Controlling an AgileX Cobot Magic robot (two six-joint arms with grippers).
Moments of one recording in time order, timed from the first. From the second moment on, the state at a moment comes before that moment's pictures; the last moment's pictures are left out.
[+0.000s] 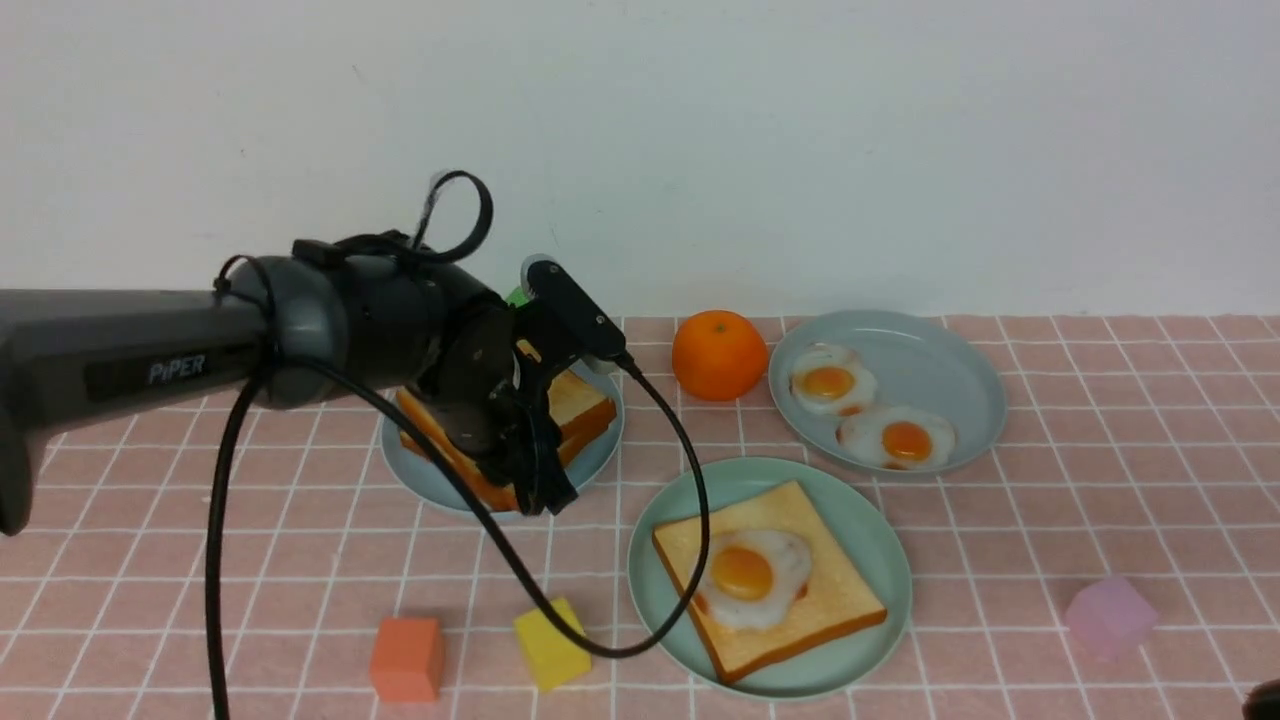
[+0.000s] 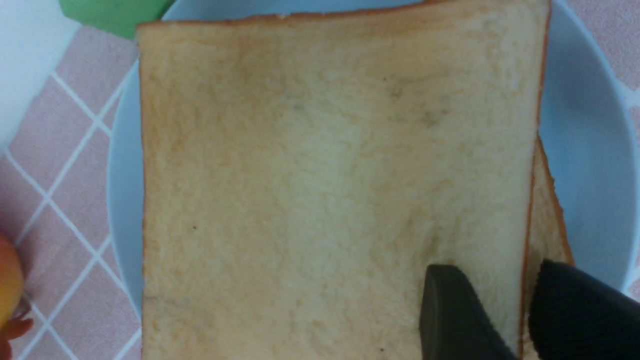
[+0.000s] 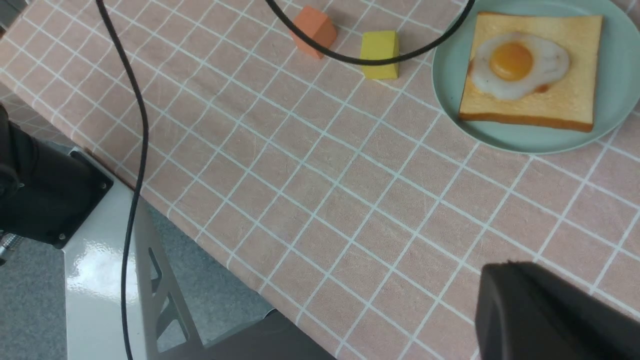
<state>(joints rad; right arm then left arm) 1.02 0.71 -1.00 -0.05 1.11 0.40 -0.46 1.98 -1.38 0.26 0.48 0.17</state>
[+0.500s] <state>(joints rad) 1.02 0.71 -1.00 -0.03 1.11 0.40 -0.47 1.94 -1.38 0.26 0.51 0.14</state>
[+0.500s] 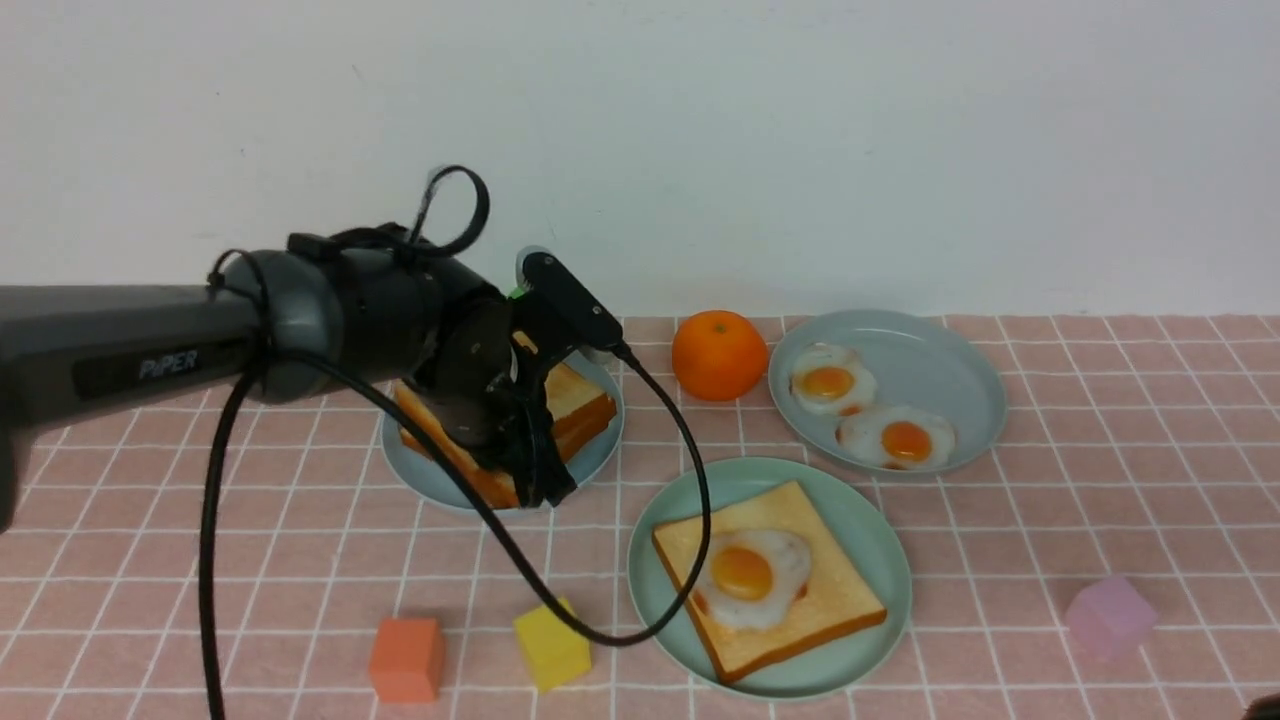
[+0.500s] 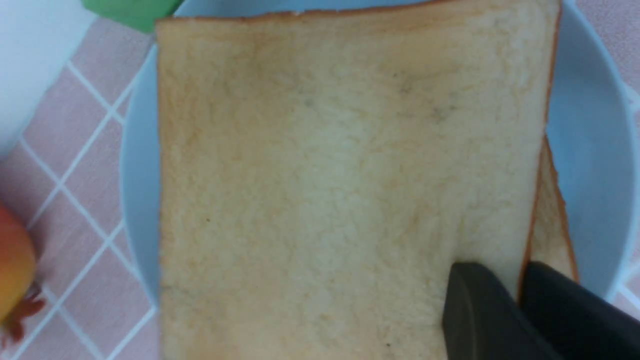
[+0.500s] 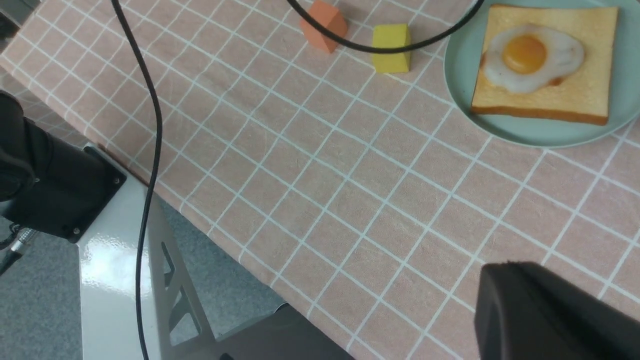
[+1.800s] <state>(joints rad) 1.02 0.70 -1.02 -0.17 1.26 0.41 -0.84 1.93 -1.37 -0.04 0.57 0.36</state>
